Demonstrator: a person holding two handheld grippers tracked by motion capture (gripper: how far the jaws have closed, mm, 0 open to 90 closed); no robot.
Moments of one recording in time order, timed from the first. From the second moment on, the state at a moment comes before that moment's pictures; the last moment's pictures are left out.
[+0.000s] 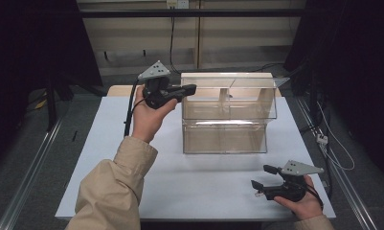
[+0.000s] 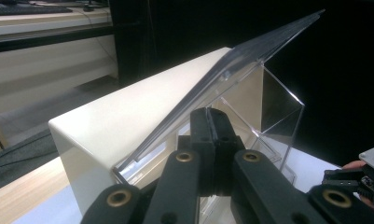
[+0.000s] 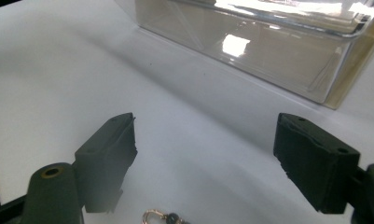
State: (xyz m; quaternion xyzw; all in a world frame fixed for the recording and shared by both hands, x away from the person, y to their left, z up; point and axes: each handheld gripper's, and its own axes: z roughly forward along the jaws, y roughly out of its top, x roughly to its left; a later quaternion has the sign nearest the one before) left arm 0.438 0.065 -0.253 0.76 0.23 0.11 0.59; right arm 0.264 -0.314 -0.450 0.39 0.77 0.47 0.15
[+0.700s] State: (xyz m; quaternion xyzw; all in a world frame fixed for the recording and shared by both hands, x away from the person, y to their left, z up) left arm 0.435 0.065 -0.250 0.76 0.23 0.12 0.59; right arm 0.253 -0.328 -0.457 0.37 0.81 0.44 0.13
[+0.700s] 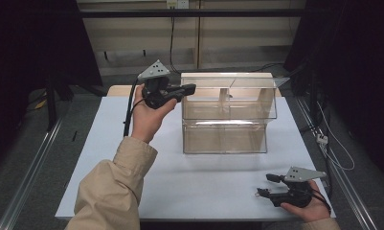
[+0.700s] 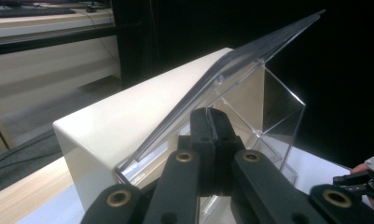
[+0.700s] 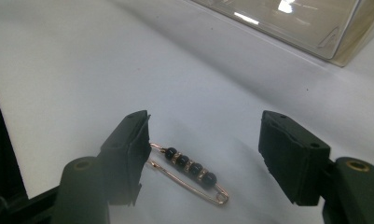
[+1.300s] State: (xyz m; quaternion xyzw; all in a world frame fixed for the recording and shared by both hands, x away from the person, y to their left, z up) left arm 0.435 0.066 -0.249 0.76 0.23 0.12 0.59; right arm 0.259 -0.315 -0.459 0.33 0.84 0.42 0.08
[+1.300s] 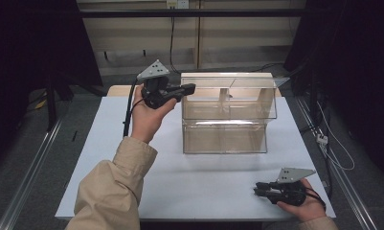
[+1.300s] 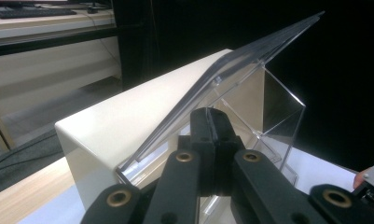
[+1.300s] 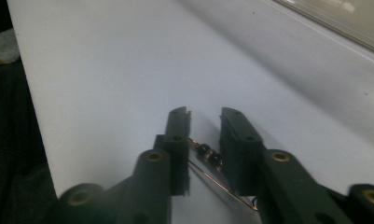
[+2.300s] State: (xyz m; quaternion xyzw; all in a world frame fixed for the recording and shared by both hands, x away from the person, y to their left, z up) left arm 0.435 0.066 -0.249 0.76 0.23 0.12 0.59; right arm 0.255 -0.327 -0.458 0.35 0.84 0.41 0.09
